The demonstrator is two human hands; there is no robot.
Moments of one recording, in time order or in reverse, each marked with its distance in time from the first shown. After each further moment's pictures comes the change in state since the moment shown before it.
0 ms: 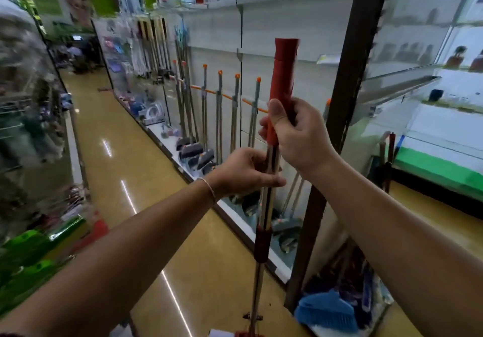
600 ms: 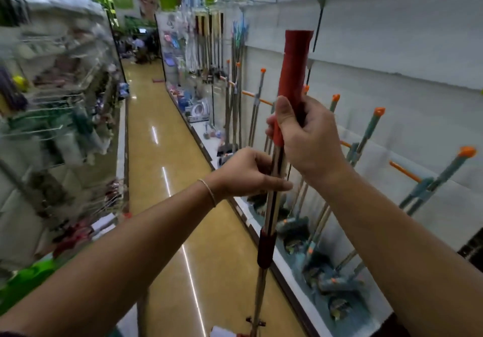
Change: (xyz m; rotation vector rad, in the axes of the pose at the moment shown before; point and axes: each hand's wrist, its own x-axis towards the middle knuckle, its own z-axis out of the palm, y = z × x) left_hand 0.132 -0.145 -0.234 0.065 0.165 -0.053; right_hand 0.243 0.141 0.154 0.004 -0.112 -0.082
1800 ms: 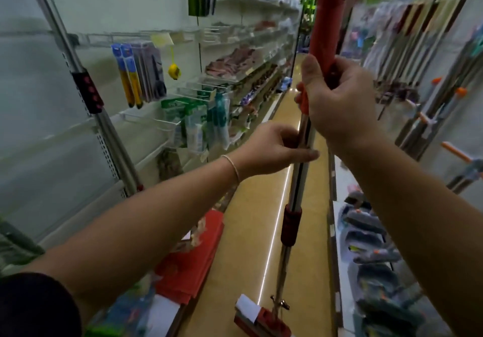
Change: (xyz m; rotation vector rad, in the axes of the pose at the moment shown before) left_hand 0.171 -0.209 -0.330 0.243 0.727 -0.303; right_hand 0.371 0.222 0.292 0.316 -0.467 -0.130
